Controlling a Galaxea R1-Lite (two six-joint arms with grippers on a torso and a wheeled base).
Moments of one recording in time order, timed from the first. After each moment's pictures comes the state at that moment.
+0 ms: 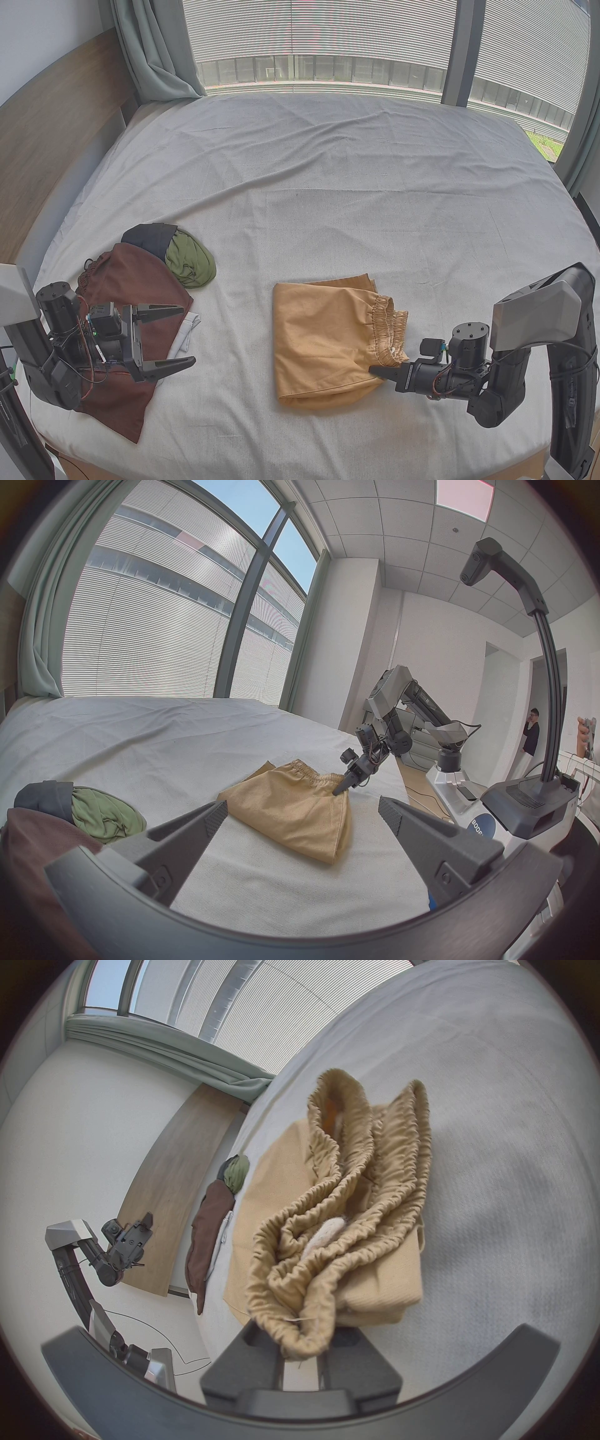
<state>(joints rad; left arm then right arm) 0.07 2.05 -0.31 -1.54 -1.22 0.23 0.39 2.43 -0.43 -1.55 0.49 0.58</state>
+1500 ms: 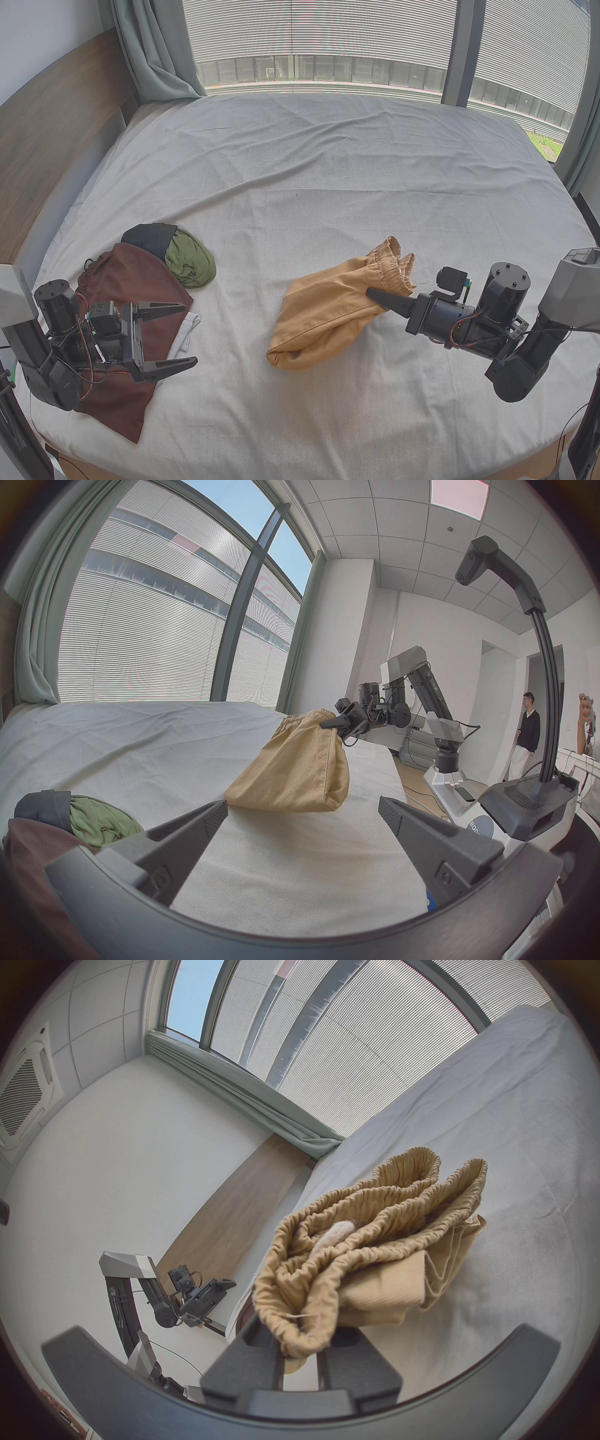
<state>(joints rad) 0.05 2.02 -0.30 -1.54 -1.21 0.23 0.44 2.09 -0.52 -1.54 0.50 0.61</state>
